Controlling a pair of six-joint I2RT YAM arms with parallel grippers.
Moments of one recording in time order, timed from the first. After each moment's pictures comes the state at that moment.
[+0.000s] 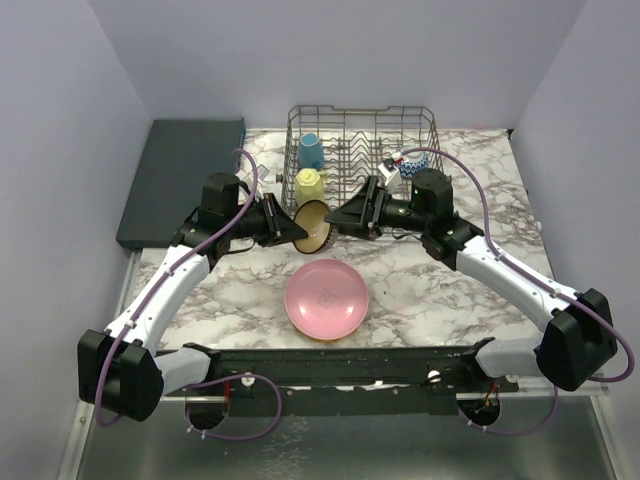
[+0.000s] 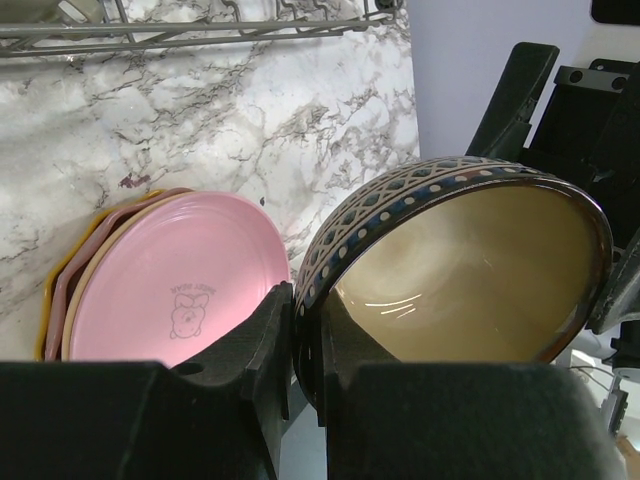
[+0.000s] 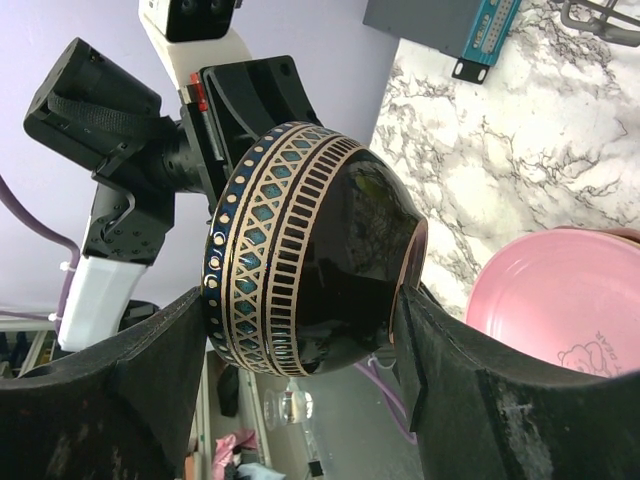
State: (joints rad) left arm -0.32 1.17 0.94 -0.33 0.70 -0.75; right arm 0.58 1.31 0.98 0.12 -0.65 1.08
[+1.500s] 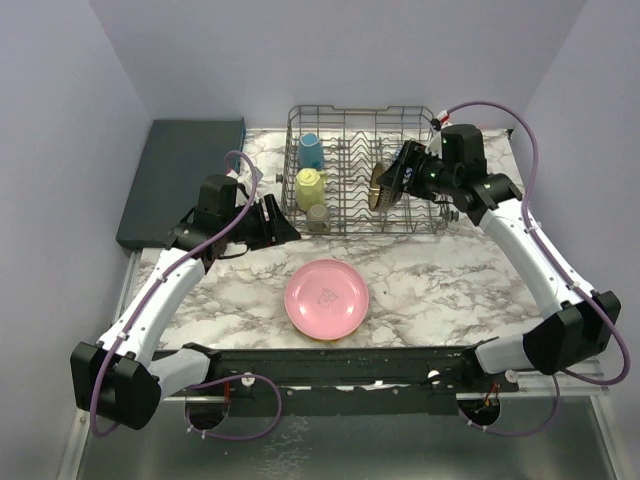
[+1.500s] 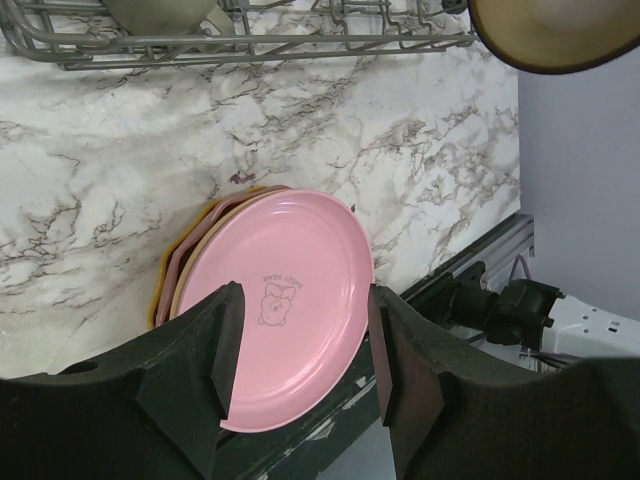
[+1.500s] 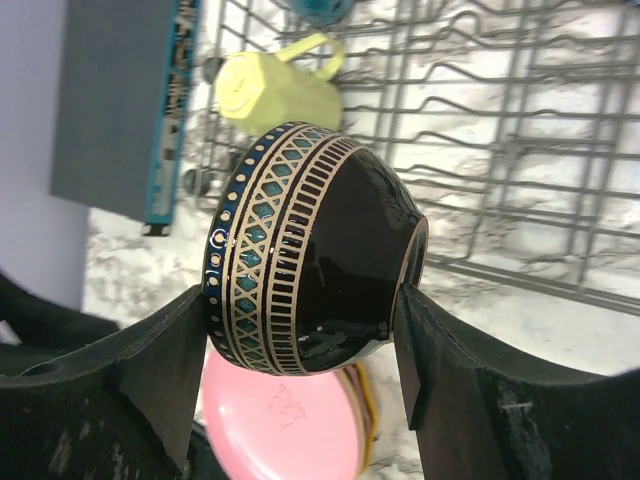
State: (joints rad) left arm -0.32 1.13 0.99 -0.52 0.51 -0.59; right arm 0.36 1.38 1.37 -0.53 -0.23 0.54
